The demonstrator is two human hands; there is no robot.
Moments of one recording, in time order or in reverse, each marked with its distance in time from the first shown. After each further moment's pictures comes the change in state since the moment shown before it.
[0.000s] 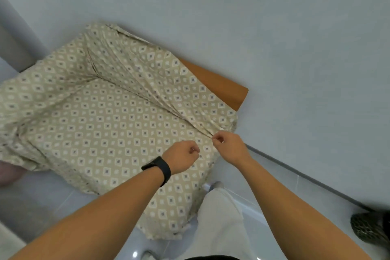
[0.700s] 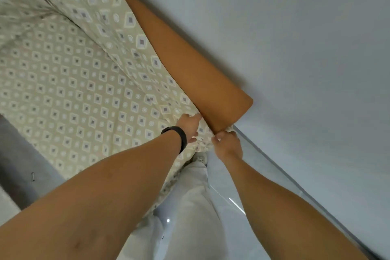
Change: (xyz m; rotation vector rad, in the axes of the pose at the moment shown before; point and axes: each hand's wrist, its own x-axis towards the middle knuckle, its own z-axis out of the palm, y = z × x) left_hand 0.452 0.068 0.085 -0.890 0.163 -0.886; right_hand 0.367 0.251 0.011 -0.235 -0.338 0.242
